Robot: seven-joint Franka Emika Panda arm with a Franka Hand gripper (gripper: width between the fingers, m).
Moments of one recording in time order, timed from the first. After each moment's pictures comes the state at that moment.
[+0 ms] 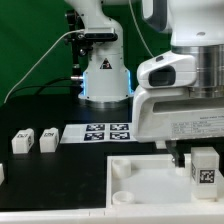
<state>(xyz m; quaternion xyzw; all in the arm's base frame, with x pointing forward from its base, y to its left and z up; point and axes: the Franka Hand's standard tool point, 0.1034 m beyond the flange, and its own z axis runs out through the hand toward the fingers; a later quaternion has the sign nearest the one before) 0.630 0.122 0.074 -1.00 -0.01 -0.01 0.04</state>
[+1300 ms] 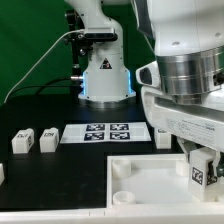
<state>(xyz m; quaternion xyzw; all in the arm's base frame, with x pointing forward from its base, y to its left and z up) 0.631 0.122 0.069 -0.82 0.56 0.04 0.08</state>
